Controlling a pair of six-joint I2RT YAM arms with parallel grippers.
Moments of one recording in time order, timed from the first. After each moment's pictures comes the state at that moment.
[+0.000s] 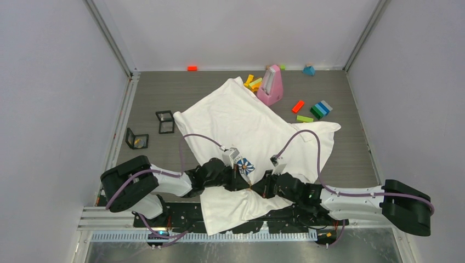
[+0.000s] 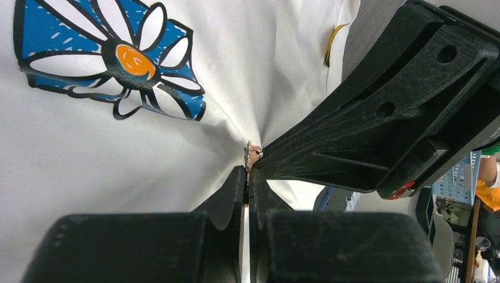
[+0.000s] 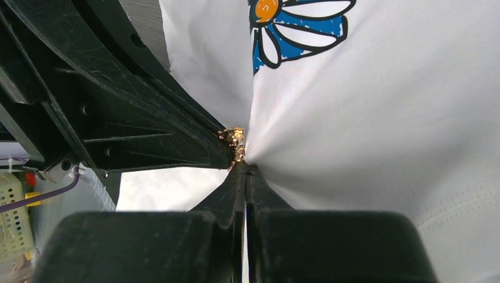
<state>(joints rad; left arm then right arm) -1.06 1.47 0.35 0.65 0.18 -0.84 1.17 0.93 0.08 0.36 0.20 0.95</state>
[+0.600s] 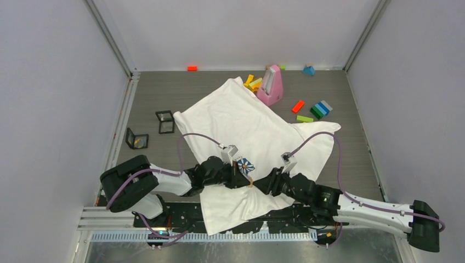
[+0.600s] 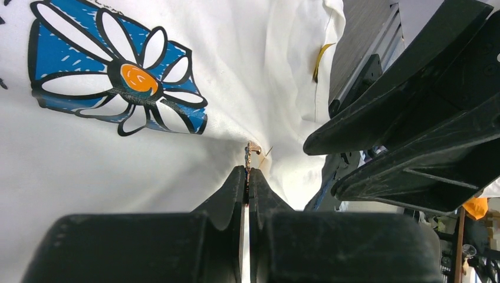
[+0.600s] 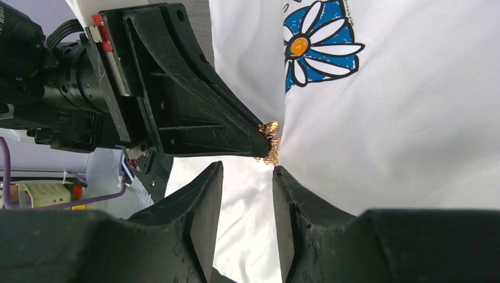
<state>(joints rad) -1.03 1.47 0.35 0.68 0.19 -0.86 1.17 0.53 0.08 0.09 0.24 0.96</state>
